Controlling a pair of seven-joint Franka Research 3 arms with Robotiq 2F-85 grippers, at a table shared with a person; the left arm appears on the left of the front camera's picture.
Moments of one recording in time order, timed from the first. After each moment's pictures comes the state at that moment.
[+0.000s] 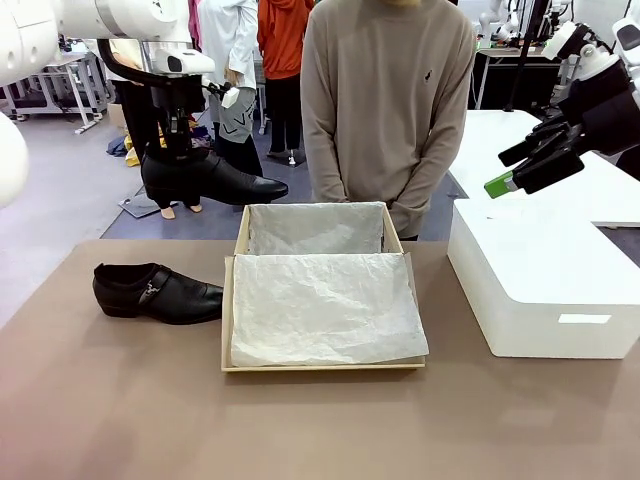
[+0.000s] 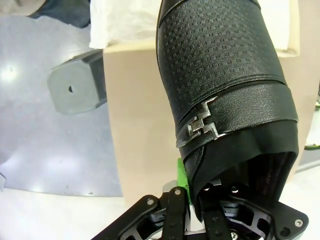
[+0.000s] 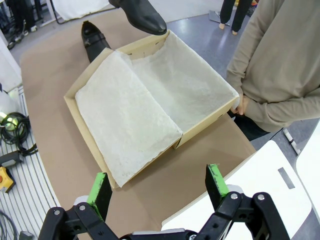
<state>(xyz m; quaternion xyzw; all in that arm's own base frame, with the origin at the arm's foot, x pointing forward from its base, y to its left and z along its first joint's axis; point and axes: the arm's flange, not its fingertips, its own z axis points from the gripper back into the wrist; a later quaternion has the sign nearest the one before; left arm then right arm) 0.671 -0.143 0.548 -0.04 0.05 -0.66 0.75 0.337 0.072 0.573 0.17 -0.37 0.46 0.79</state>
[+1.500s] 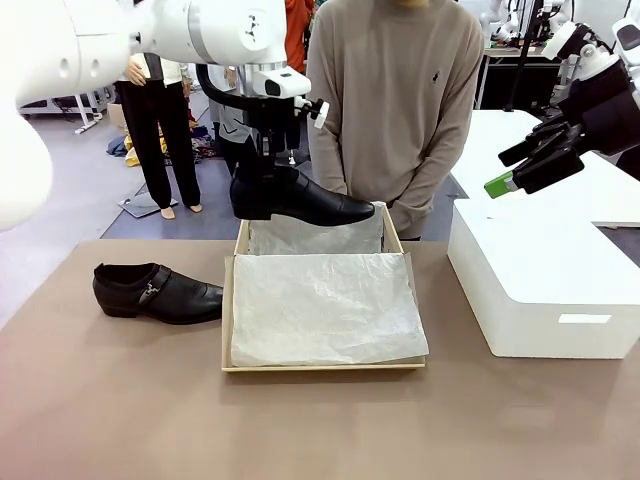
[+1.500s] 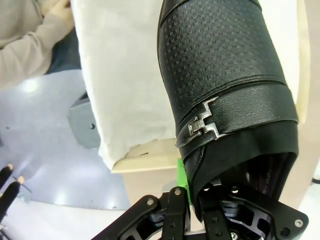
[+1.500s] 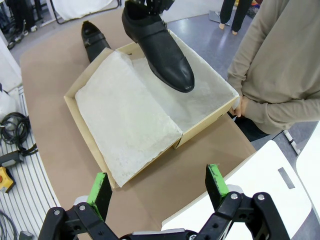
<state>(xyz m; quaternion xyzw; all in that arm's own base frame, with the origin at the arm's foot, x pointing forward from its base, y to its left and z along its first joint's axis) 0.628 -0.313 0.523 -0.01 0.00 -0.68 0.73 0.337 0.072 0.573 0.17 -0.37 0.46 0.79</state>
